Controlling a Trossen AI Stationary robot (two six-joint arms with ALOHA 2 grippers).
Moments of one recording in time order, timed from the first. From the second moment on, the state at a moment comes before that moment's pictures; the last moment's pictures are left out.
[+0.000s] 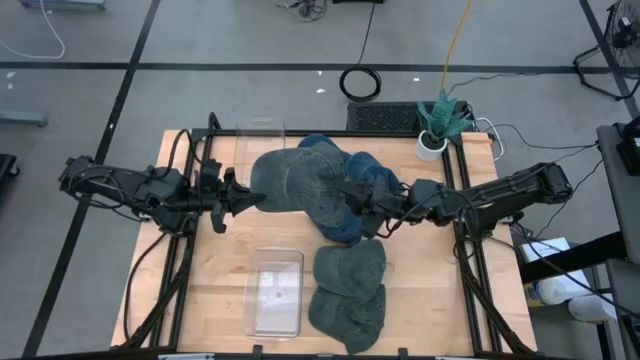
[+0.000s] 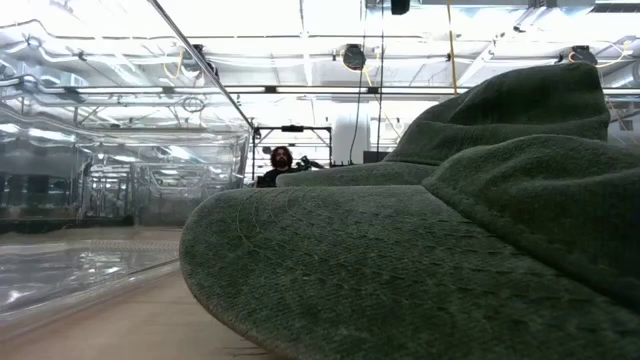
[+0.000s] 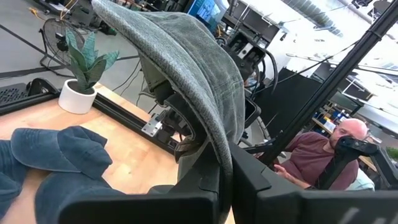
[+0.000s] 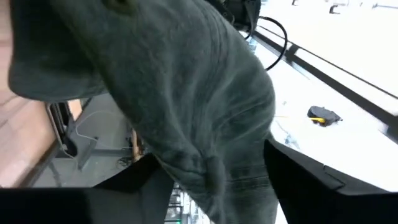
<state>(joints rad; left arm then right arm) -0.28 0.80 0.86 -0.04 -0.33 -0.57 0.18 1.33 0.94 0.60 0.36 -1.70</state>
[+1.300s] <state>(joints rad) -0.24 0.81 0.86 -0.05 -0.87 -0.03 0.17 1.41 1.34 -0.14 0.88 -1.02</state>
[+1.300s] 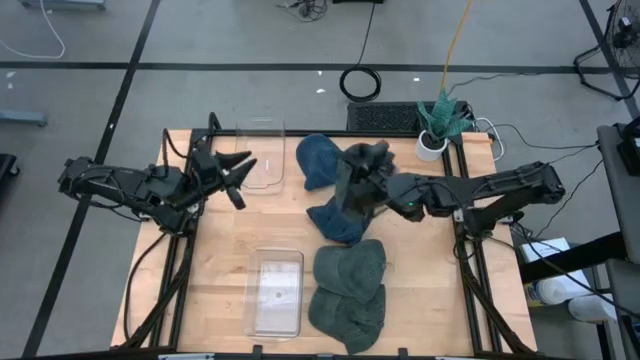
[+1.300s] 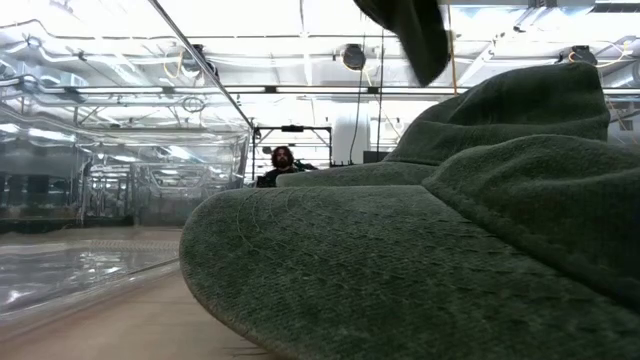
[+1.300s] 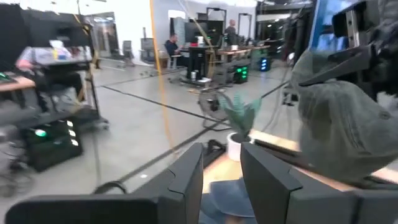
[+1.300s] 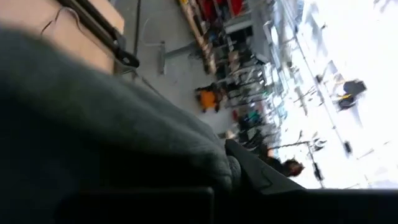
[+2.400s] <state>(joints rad) -0.17 1.24 0.86 0.46 -0.73 1.11 -0.16 1.66 1.64 -0.12 0.49 -0.24</state>
